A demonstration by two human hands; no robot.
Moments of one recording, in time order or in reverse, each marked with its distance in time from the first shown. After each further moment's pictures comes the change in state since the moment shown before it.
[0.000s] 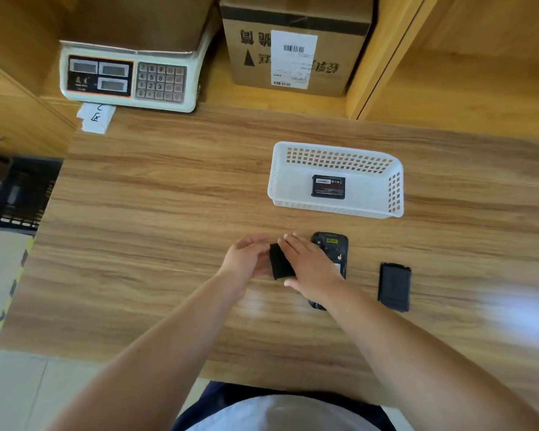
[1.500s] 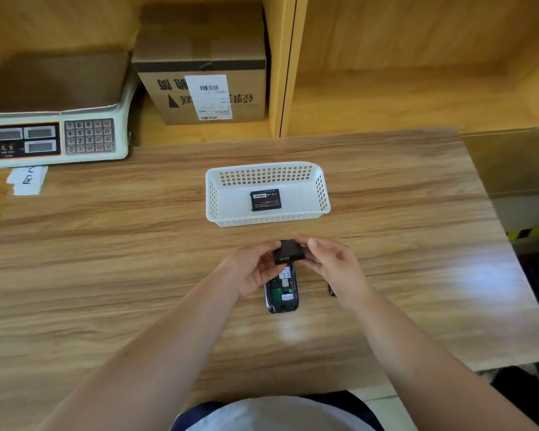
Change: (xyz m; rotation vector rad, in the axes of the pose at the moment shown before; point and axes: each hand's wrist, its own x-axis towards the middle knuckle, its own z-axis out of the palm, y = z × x) left_hand -0.048 0.032 0.100 -0.029 -0.298 -0.216; right_hand -0.116 0.048 -0.048 1.598 0.576 0.281
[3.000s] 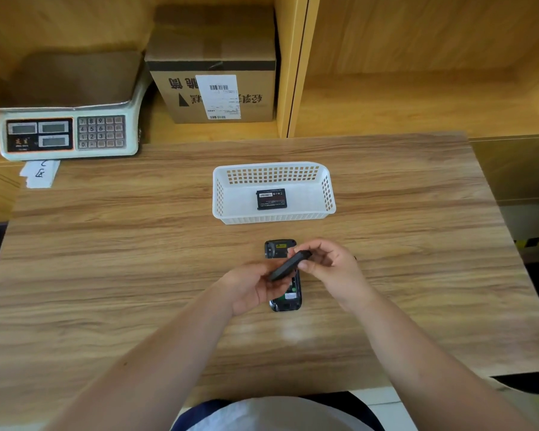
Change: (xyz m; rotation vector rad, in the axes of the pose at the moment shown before) left_hand -0.006 -0.027 -0.020 0.017 -0.198 -0.022; right_hand -0.007 -0.004 0.008 -0.164 -0.060 -0.094
